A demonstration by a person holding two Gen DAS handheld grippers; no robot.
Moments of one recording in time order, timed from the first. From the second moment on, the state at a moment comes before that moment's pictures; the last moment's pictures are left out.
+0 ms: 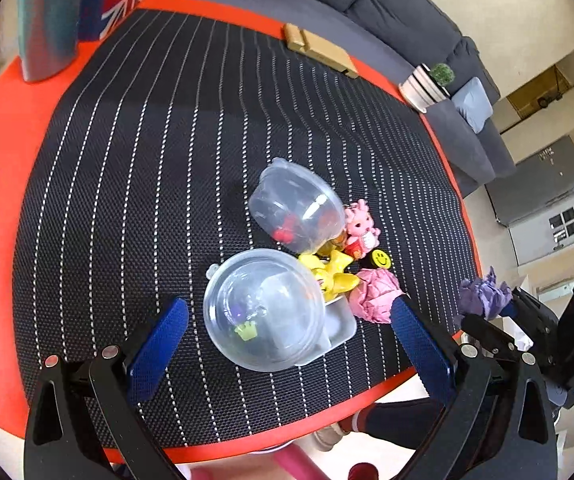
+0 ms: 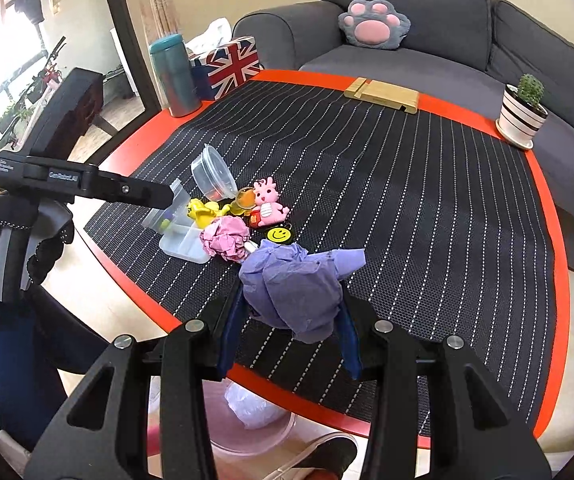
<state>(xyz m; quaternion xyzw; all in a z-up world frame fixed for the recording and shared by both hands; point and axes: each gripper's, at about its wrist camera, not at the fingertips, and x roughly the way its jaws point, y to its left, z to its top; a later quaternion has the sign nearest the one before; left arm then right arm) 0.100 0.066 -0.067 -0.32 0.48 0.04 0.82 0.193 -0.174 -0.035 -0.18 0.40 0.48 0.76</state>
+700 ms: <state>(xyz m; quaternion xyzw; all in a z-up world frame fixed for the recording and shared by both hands) 0.099 0.065 -0.067 -0.30 0.48 0.04 0.82 0.192 -0.176 -0.034 -0.17 0.40 0.49 0.76</state>
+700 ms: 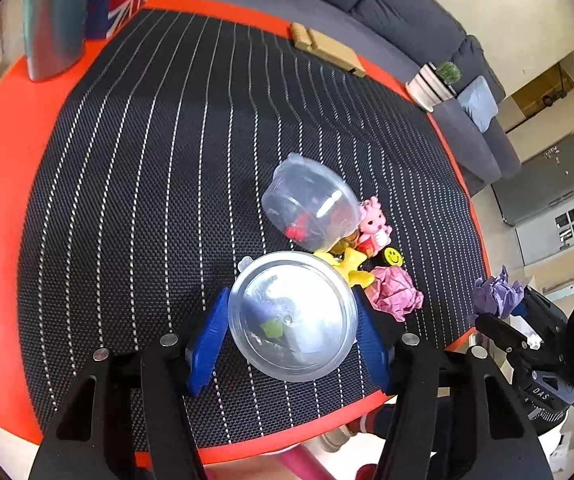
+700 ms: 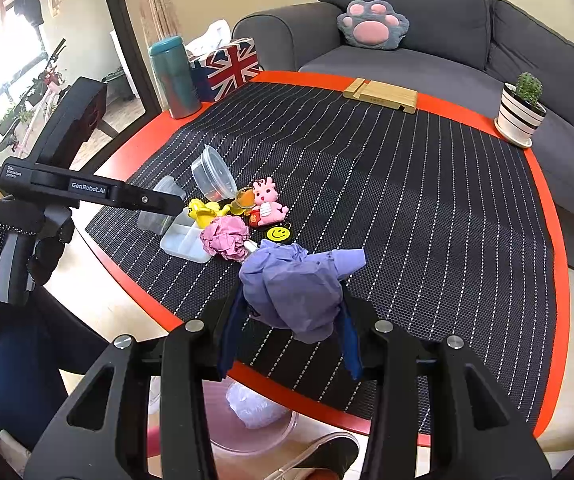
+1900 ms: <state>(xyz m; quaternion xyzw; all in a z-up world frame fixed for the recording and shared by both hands) 0.000 -0.042 -0.030 -0.09 0.43 -0.06 0.90 0.105 -0.211 -0.045 -0.20 0.37 0.60 0.68</state>
